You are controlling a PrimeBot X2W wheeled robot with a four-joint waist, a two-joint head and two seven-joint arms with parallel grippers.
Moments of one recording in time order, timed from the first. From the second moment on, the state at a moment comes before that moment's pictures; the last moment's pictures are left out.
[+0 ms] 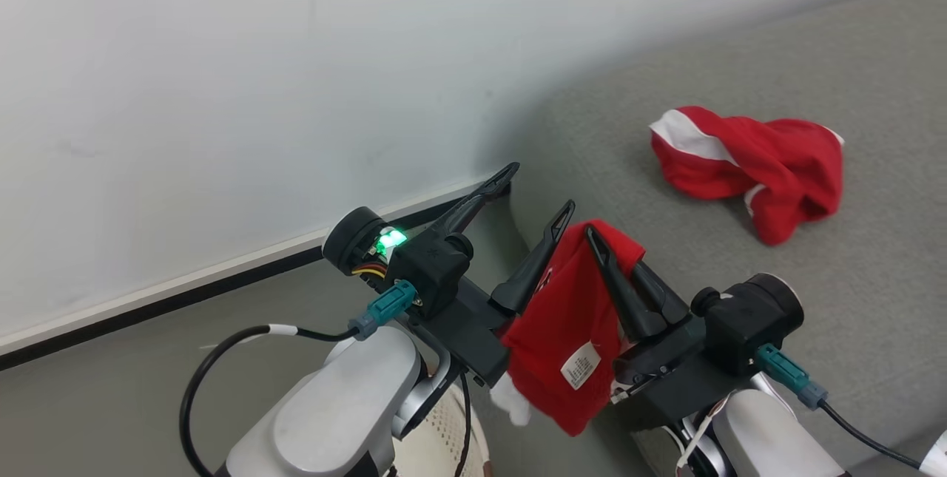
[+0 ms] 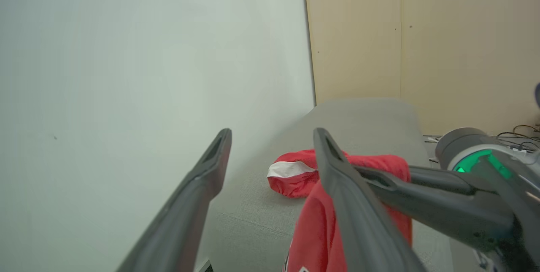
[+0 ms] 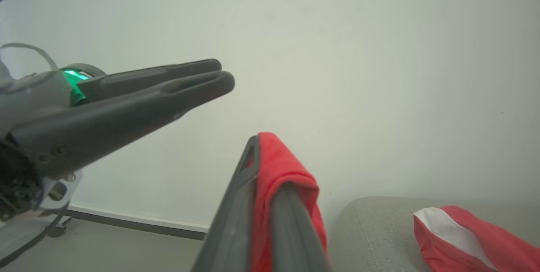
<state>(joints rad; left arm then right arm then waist) -0.78 0.09 -0.79 0.29 -0.37 0.04 -0.26 -0.36 -0.26 0.58 0.10 0.24 0.13 -0.26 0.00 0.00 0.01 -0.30</state>
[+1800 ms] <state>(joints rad) -1.03 0.07 -0.95 0.32 -0.30 -0.01 -0.15 -0.96 -0.37 -0.04 -0.12 0.28 0.13 -0.26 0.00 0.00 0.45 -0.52</state>
